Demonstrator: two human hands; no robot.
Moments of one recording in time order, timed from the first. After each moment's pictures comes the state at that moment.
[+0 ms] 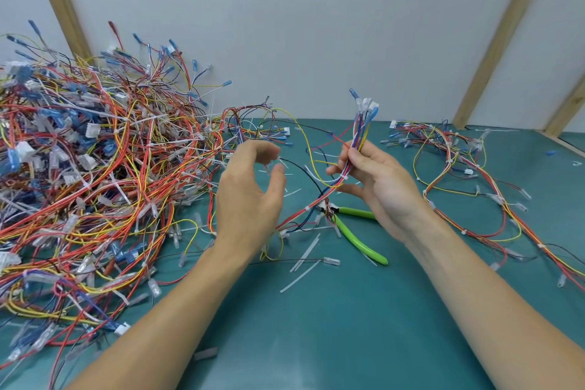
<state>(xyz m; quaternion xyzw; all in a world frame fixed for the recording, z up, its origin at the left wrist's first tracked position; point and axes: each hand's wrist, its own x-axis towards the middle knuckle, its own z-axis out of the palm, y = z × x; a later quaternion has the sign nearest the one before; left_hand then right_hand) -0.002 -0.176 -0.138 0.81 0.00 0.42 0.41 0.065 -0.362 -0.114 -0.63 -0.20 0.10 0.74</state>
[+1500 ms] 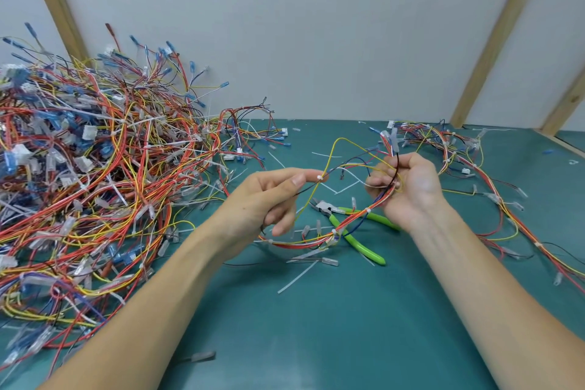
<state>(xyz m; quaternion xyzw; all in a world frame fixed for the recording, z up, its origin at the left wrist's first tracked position) 0.000 -0.164 -0.133 0.67 -0.15 -0.04 0.72 0.097 -0.386 -0.122 -0.37 0.09 0.12 0.92</state>
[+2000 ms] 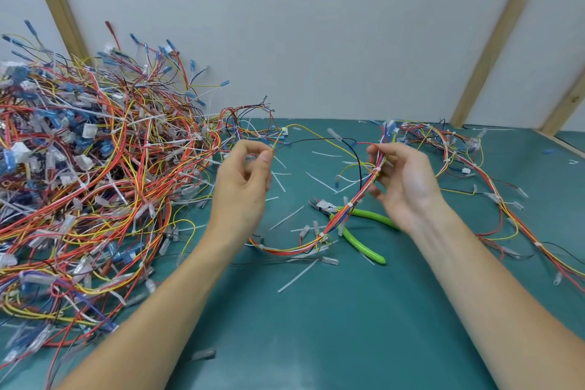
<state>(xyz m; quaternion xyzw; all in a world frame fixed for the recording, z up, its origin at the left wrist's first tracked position) 0.005 -0.166 -0.136 0.73 0.00 0.29 0.62 0.089 -0.382 -0.117 -0.58 0.02 0.08 0.81</state>
